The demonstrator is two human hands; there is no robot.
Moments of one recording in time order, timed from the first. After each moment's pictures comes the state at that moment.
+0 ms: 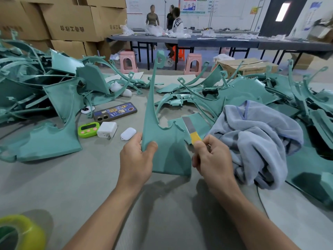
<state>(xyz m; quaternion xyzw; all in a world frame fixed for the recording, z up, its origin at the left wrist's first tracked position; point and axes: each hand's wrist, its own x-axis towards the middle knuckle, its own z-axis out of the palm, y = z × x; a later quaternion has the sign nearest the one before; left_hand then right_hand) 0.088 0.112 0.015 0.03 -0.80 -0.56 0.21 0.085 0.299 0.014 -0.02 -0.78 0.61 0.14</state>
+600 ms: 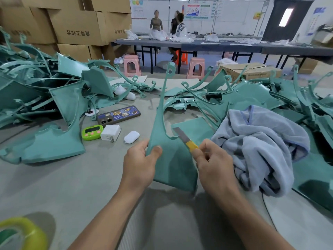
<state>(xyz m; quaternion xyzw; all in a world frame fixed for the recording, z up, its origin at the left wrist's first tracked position) 0.084 0.109 0.014 0.04 -0.77 -0.62 0.14 0.089 0.298 0.021 0.03 -0.86 0.48 0.19</state>
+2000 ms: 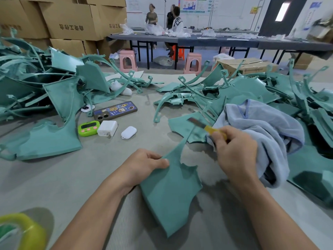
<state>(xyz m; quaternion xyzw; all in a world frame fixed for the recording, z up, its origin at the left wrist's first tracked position) 0.092 0.097 0.024 0.02 -0.75 -0.63 -0.21 0.074 0.343 0.031 -0.04 -0.87 0.38 0.30</state>
